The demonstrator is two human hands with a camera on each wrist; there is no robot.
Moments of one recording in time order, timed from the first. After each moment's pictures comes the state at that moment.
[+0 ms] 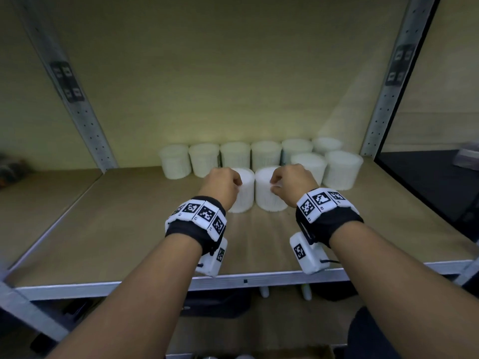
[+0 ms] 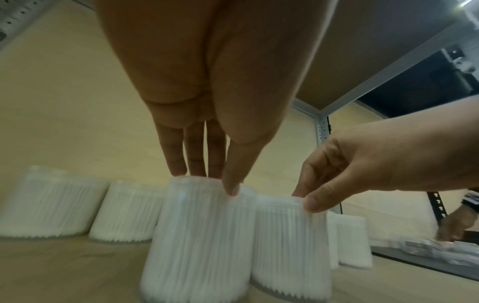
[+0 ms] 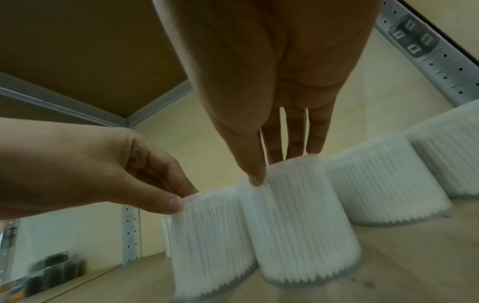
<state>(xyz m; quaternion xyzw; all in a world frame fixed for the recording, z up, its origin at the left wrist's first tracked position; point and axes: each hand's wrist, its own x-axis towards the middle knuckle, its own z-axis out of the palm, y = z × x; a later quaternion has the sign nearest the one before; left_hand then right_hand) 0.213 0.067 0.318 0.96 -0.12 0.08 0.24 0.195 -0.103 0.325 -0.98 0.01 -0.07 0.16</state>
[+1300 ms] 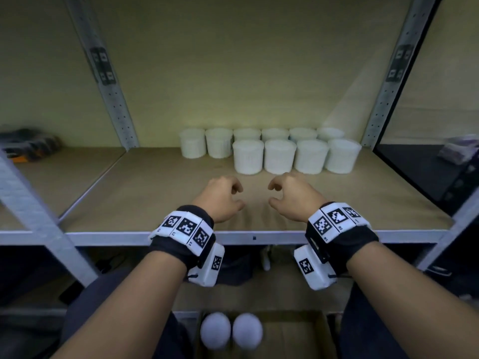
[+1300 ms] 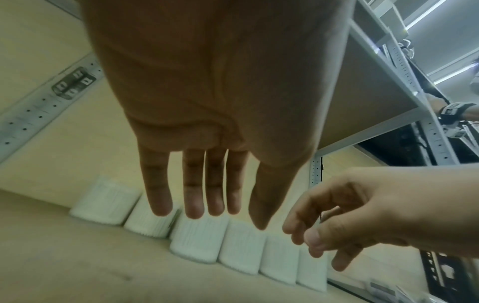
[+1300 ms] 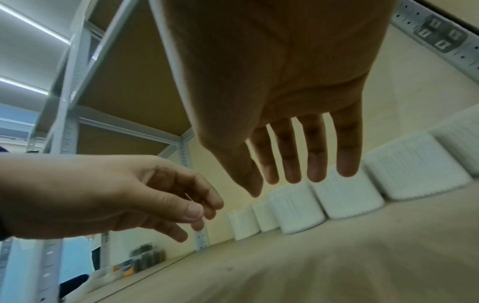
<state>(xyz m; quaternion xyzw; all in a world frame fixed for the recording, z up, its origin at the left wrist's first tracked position) 0.106 0.114 0.310 0.96 -0.15 0.01 0.25 0.096 -0.072 0.309 -0.98 -0.06 -0.04 0.18</state>
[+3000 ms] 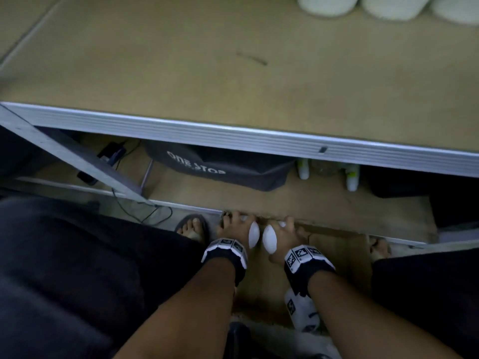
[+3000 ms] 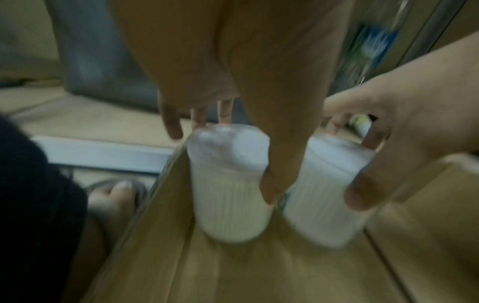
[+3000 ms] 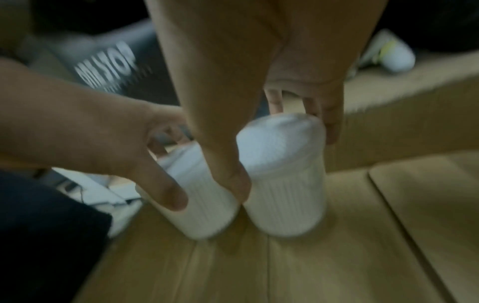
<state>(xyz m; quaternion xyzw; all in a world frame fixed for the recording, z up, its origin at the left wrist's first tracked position) 0.041 0.133 -0.050 0.94 0.04 -0.32 0.09 0.038 -0.003 -0.060 -0.93 0.00 0.36 0.10</state>
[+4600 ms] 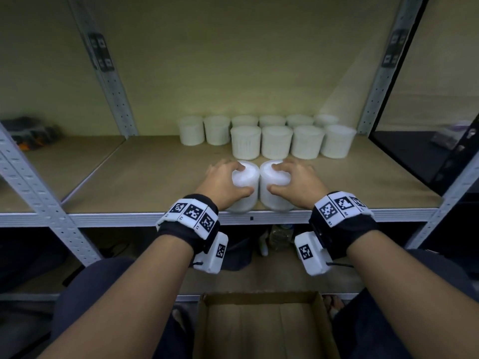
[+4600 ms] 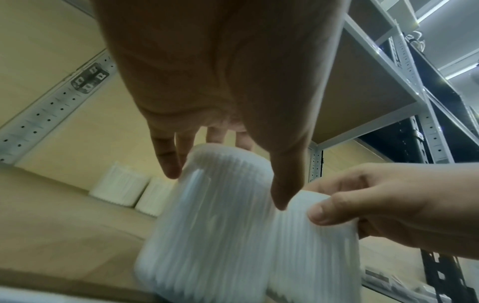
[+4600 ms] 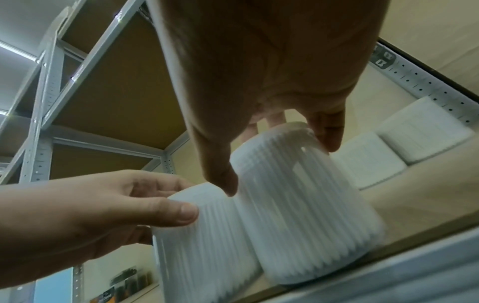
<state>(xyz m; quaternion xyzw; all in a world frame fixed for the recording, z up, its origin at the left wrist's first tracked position) 0.085 0.104 0.297 0.95 -0.12 0.05 0.27 0.070 -0.081 0.299 -0.97 -0.02 -0.07 0.23</state>
